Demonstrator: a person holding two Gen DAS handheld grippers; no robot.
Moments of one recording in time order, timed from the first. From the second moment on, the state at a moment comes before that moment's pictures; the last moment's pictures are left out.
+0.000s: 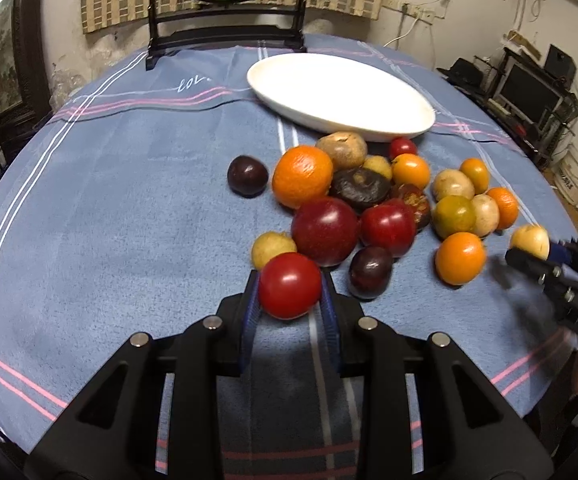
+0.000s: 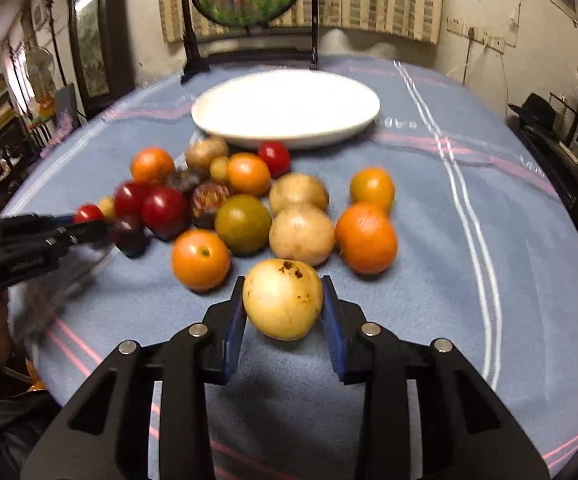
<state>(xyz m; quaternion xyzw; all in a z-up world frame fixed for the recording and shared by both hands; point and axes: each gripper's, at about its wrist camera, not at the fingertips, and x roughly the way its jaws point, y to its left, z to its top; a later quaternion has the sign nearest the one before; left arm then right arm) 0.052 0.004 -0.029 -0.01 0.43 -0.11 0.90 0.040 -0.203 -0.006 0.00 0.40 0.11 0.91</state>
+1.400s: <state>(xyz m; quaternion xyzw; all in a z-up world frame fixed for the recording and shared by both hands) 0.171 -0.027 0.019 0.06 0.42 -0.14 0.89 0.128 -0.234 0.024 0.00 0.38 0.06 0.92</state>
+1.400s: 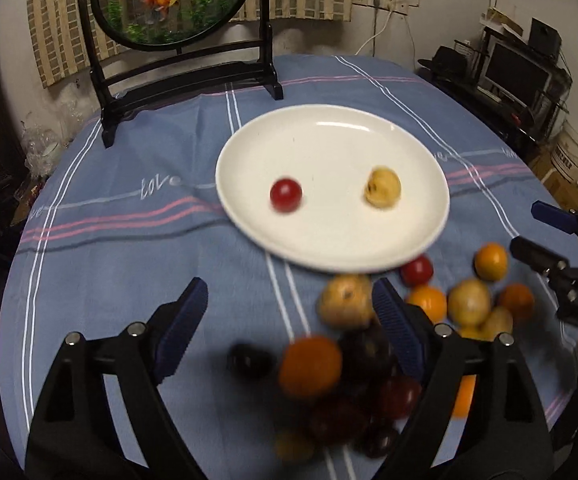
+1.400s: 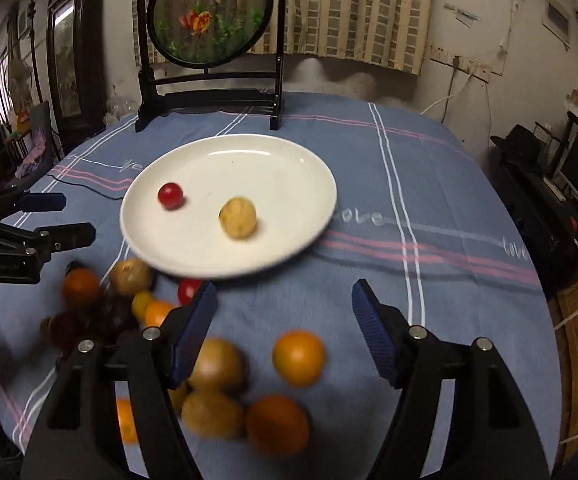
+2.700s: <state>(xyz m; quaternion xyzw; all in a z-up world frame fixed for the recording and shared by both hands) 0.091 -0.006 -0.044 0.11 0.44 -0.20 0.87 0.036 -0.190 -0.013 0.02 0.39 0.14 0.91</state>
